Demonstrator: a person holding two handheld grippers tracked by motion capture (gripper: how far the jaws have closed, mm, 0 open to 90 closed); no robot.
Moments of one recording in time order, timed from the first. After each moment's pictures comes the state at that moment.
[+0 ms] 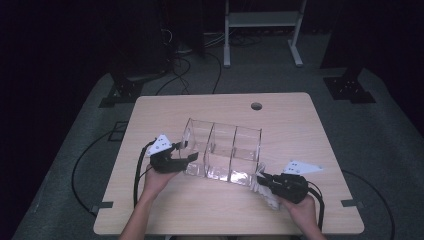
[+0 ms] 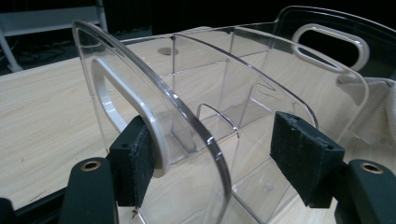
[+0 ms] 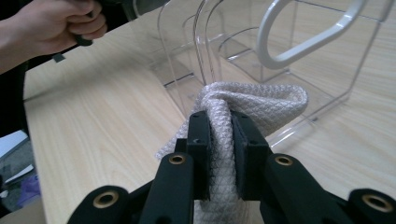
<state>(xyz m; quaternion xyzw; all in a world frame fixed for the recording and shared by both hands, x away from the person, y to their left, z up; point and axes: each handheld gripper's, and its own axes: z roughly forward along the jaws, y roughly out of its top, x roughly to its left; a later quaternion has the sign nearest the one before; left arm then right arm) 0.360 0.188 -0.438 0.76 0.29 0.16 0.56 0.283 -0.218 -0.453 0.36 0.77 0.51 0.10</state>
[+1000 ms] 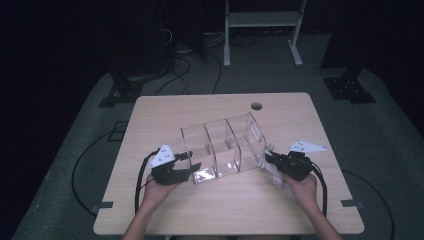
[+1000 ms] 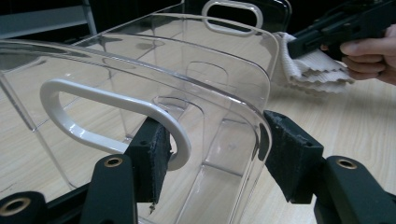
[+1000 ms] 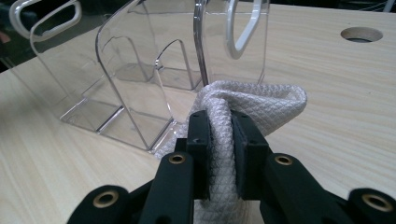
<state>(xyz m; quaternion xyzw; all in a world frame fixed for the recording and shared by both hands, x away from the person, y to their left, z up) 0.329 0.177 -0.436 0.78 0.26 0.16 0.55 0.341 -0.242 -0.452 0.41 0.75 0.50 0.14</state>
